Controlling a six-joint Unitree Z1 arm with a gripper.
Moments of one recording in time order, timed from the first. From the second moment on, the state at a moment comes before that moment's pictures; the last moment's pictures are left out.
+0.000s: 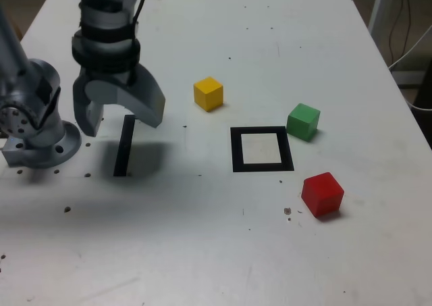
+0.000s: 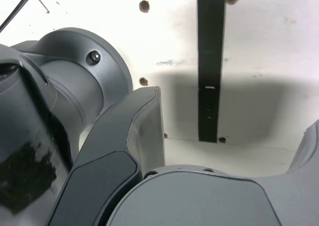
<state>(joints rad) -0.06 1.49 -0.82 1.12 -0.01 -0.02</state>
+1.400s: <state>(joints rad) -0.34 2.00 -1.68 1.45 -0.05 -0.15</state>
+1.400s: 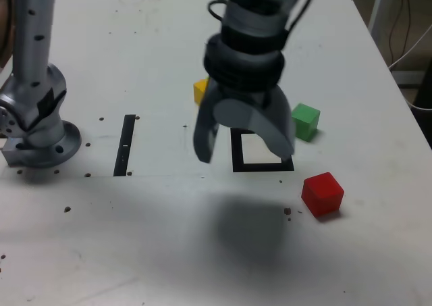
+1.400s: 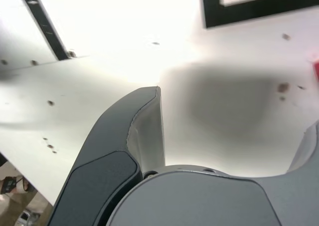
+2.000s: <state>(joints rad) -0.35 2.22 -2.04 1.55 -0.03 -0.10</state>
